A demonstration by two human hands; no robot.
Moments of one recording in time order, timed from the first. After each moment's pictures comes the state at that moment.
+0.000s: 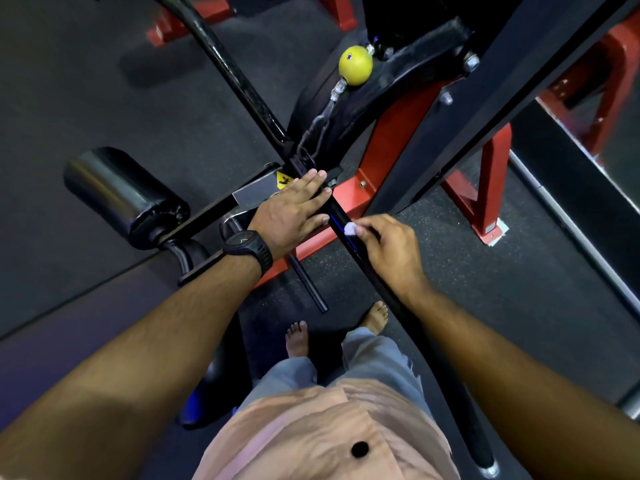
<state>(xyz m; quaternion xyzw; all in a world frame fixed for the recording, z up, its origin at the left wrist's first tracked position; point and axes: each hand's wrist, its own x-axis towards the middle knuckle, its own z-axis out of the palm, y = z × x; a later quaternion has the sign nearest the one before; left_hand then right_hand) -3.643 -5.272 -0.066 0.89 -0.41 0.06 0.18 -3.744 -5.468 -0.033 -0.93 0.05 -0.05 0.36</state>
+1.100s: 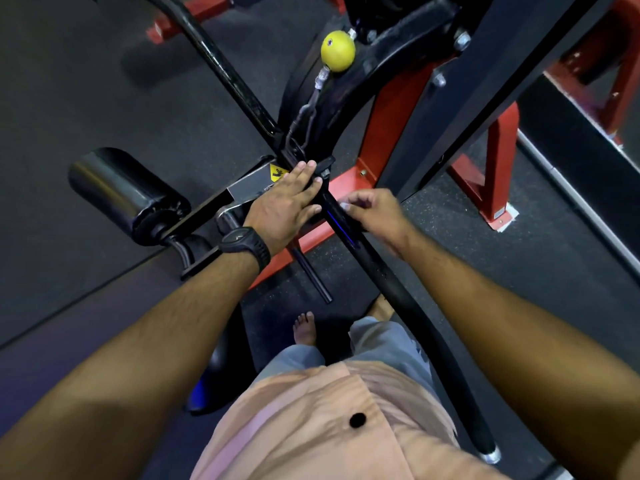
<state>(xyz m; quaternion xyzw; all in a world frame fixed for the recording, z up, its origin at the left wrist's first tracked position) -3.656 -5.280 -0.045 0.92 -0.35 -0.05 0.17 -3.713 -5.487 -0.049 -0.78 0.19 0.14 0.58</state>
